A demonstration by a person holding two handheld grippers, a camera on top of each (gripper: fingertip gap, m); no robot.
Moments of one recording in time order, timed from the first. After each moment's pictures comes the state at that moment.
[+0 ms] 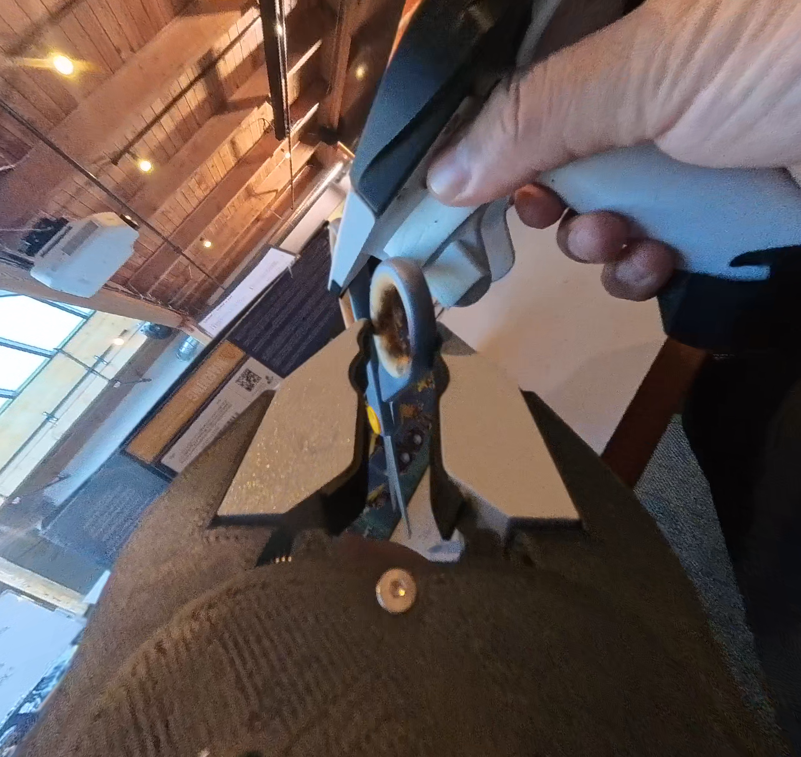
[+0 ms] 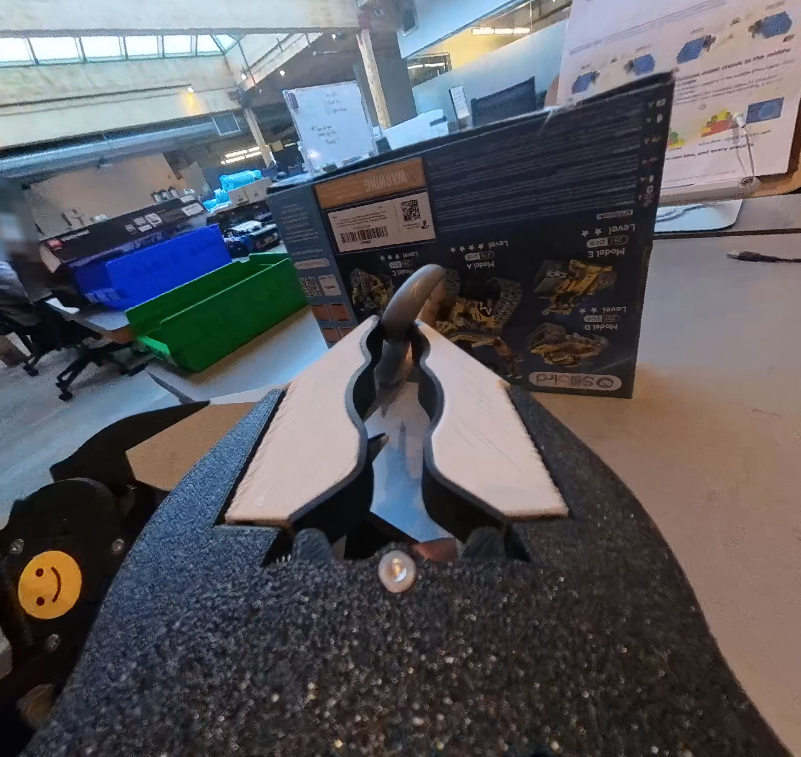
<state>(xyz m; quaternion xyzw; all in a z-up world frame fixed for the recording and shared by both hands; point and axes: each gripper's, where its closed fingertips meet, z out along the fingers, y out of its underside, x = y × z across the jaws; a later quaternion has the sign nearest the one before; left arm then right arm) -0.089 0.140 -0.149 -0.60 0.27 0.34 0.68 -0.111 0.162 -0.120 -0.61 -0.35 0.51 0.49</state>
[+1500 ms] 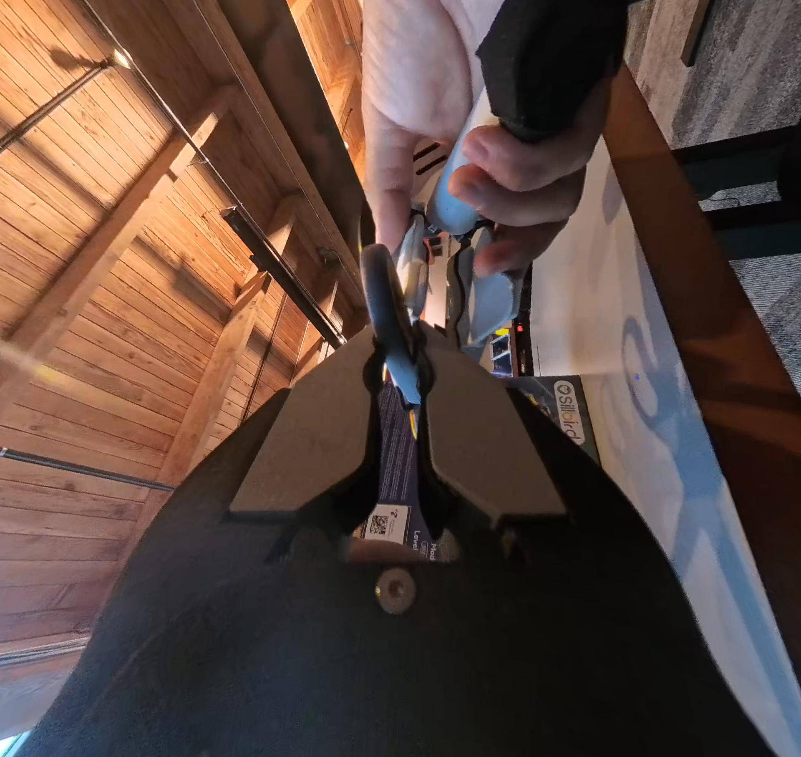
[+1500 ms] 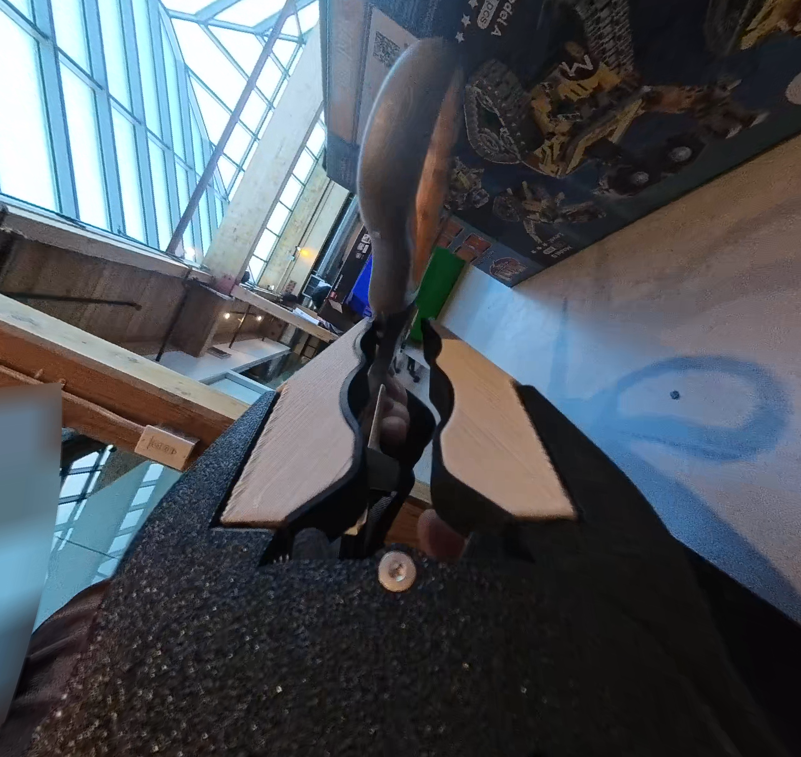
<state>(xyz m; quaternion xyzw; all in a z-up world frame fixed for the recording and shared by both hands) -0.076 0.109 -0.170 -0.26 0.57 0.47 0.62 -0.134 0.140 -0.172 -0.63 -0.21 0.74 0.11</state>
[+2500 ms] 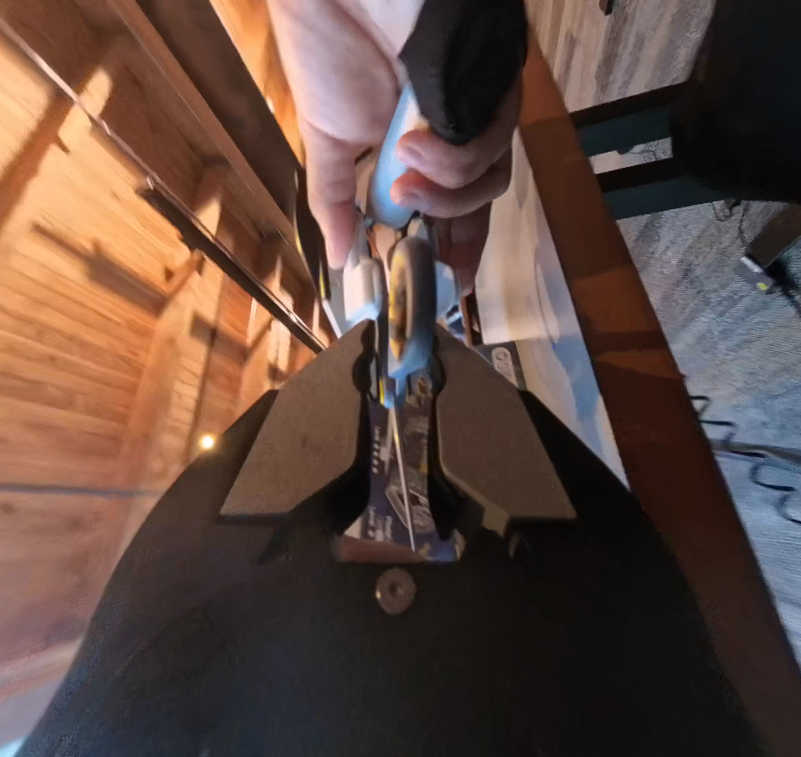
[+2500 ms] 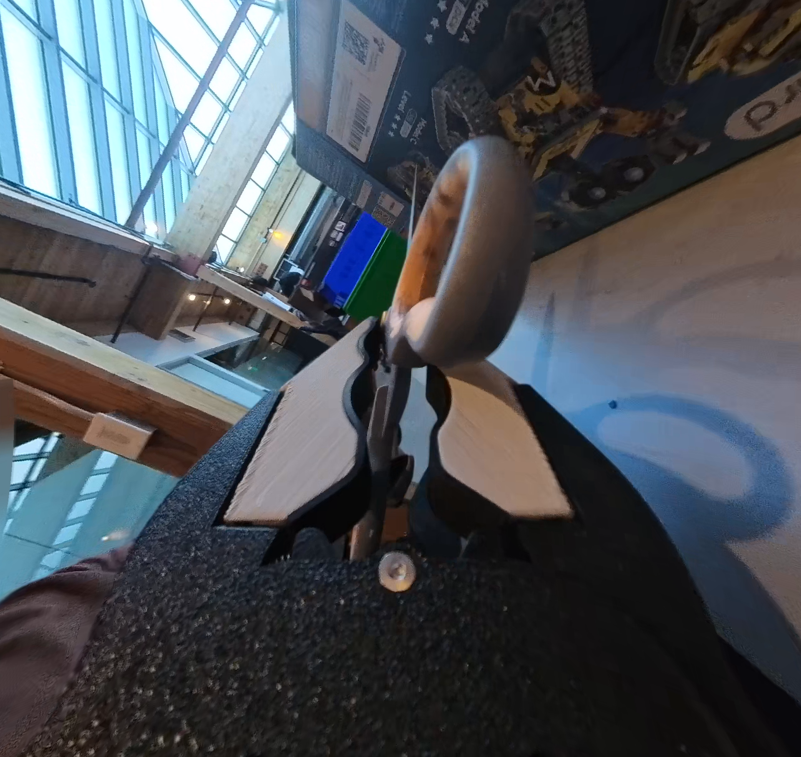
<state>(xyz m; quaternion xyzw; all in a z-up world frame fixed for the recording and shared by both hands) -0.083 0.120 -0.207 -0.33 0.60 0.48 0.55 -0.138 0.149 -0.187 -0.64 -0.24 0.72 0.12</state>
